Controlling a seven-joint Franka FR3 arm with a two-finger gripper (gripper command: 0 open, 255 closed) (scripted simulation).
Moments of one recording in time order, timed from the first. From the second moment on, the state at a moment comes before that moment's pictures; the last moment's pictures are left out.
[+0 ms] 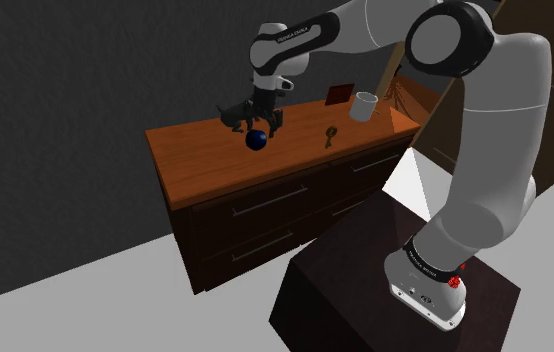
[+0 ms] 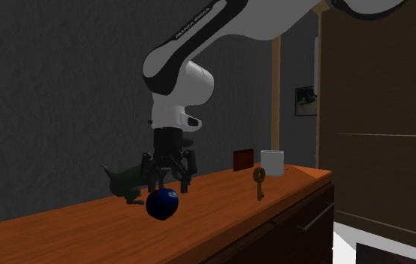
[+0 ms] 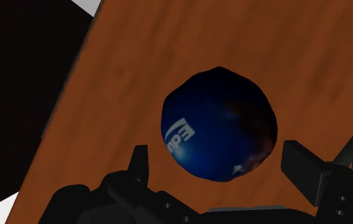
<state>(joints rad) -0.06 0.51 0.14 -1.66 0.13 2.02 1.28</state>
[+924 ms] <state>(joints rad) -0.06 0.54 0.14 -1.67 0.13 2.05 1.27</state>
